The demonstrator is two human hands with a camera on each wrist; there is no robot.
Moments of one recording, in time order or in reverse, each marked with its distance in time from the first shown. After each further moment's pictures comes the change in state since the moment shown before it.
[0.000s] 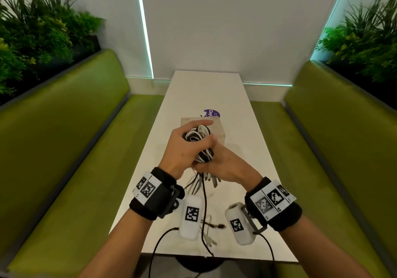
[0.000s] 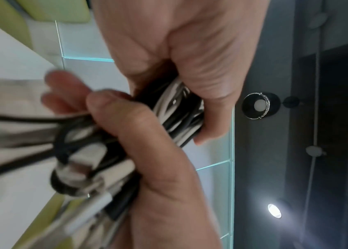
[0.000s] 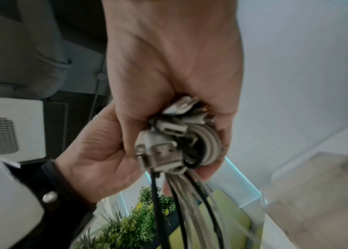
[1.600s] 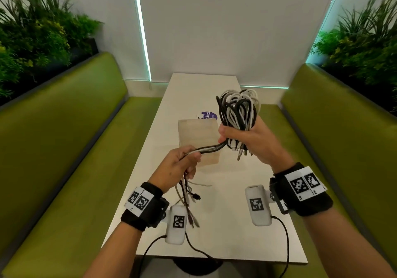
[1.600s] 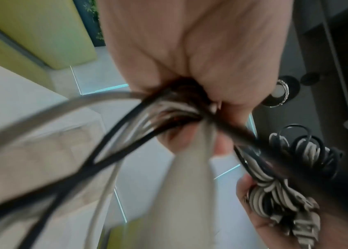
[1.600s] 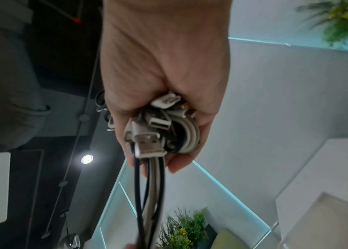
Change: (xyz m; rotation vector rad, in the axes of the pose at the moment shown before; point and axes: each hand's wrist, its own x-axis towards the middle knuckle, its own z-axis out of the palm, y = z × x) left_hand -0.013 -0.039 -0.027 0.158 -0.263 -0.056; right_hand -0.019 -0.006 -0.070 0.162 0.304 -0.244
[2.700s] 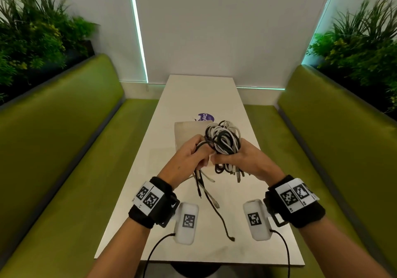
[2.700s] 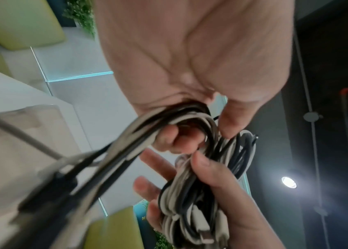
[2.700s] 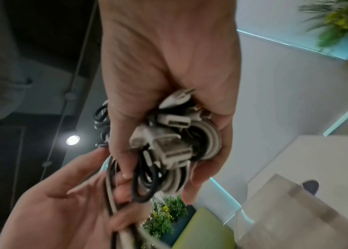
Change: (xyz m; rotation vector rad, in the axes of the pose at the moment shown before) left_hand 0.019 0.026 0.028 -0.021 -0.038 0.044; right_hand -0.015 0.022 0.007 -0.154 -0.156 0.306
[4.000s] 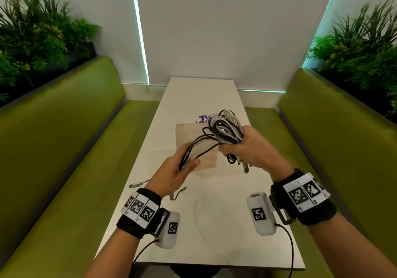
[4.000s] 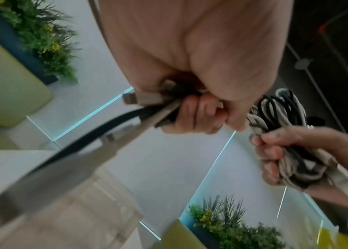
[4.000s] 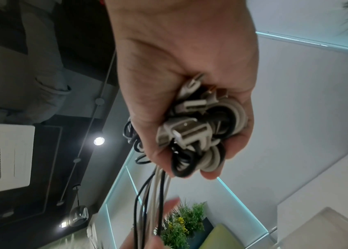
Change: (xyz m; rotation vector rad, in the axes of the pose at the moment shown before) left_hand -0.019 -0.036 -0.033 0.395 0.057 0.105; right_hand 0.001 -0.030 -0.011 -0.262 0.197 0.004
